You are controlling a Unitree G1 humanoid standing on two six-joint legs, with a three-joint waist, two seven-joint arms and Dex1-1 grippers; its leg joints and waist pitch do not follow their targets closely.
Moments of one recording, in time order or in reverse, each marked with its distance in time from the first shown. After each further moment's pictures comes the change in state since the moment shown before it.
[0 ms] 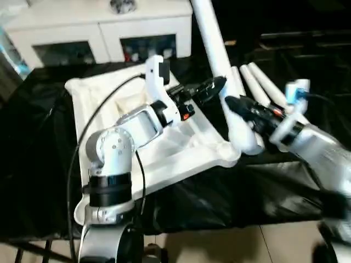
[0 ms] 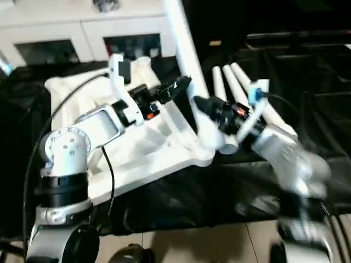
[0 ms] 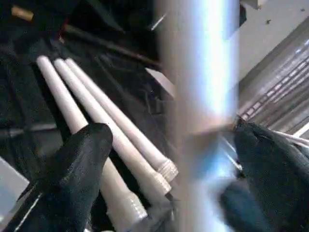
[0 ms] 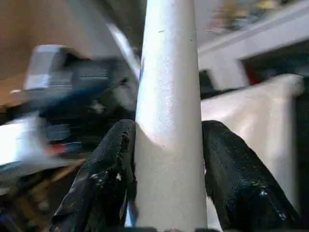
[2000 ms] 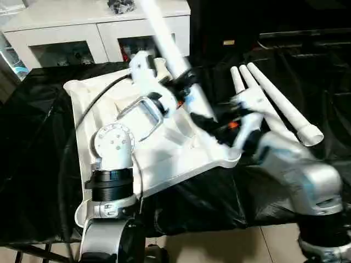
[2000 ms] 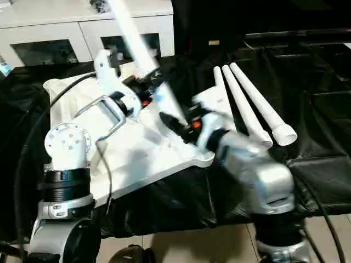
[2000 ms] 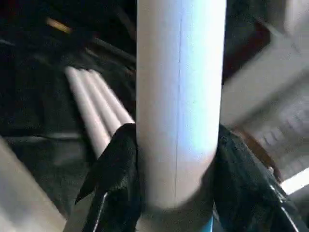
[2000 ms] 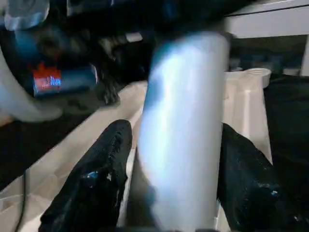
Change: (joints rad) left arm -0.014 0.015 -0.116 0.035 -0.148 -0.136 0.233; right arm 0.036 0.062 0.247 -0.233 -0.233 -0.052 -0.287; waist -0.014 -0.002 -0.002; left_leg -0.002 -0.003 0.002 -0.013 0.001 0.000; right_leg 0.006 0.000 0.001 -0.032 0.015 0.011
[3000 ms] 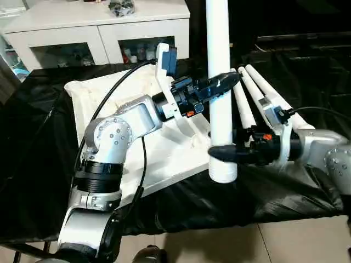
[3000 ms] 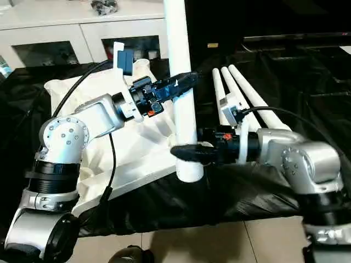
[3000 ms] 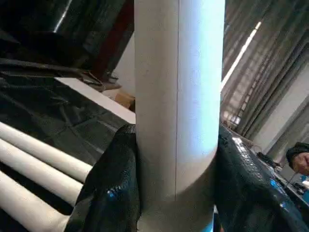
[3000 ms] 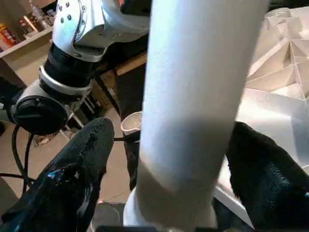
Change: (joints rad) left arm -0.043 0.186 -0.089 0.064 -0.026 -0.036 -0.586; right arm -0.104 -0.329 0.059 0.196 0.208 0.173 0.619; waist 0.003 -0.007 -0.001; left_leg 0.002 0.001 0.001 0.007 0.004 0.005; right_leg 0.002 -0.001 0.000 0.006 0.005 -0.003
